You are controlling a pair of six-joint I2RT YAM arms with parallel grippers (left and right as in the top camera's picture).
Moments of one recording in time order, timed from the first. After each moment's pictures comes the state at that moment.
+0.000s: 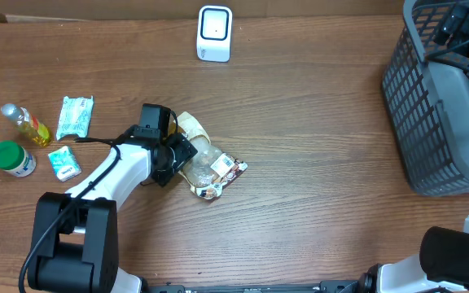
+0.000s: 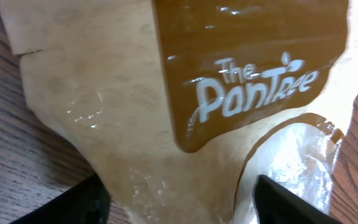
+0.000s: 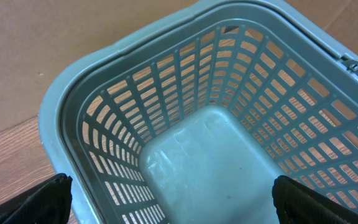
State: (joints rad) left arm -0.17 1.70 0.89 -0.48 0.15 -0.95; right arm -0.26 1.70 1.99 -1.01 0.18 0.17
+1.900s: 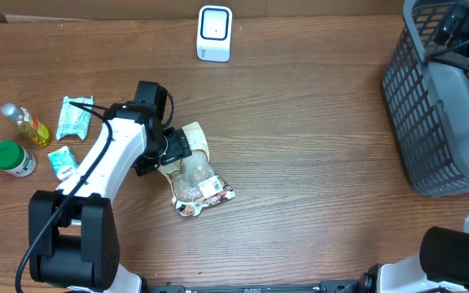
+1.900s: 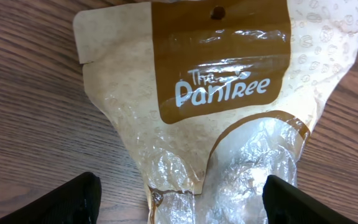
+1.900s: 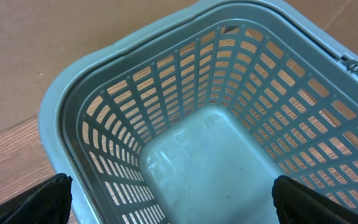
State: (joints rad) left arm -0.15 1.73 1.17 -0.92 0.07 -0.54; right arm -0.26 1.70 1.99 -1.01 0.18 0.17
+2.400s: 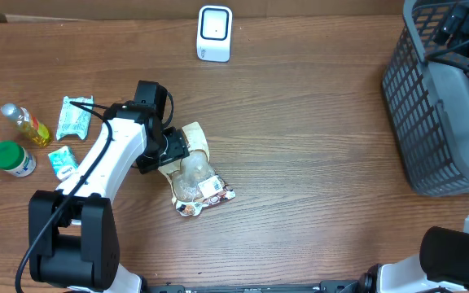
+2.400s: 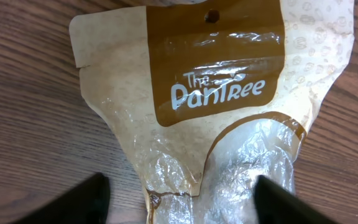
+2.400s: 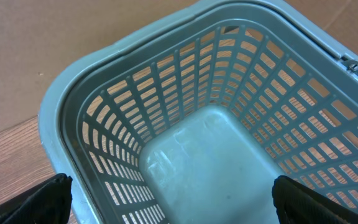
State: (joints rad) left arm -0.15 1.73 1.17 -0.91 0.07 -0.53; right arm -0.26 1.70 1.99 -1.01 0.18 0.17
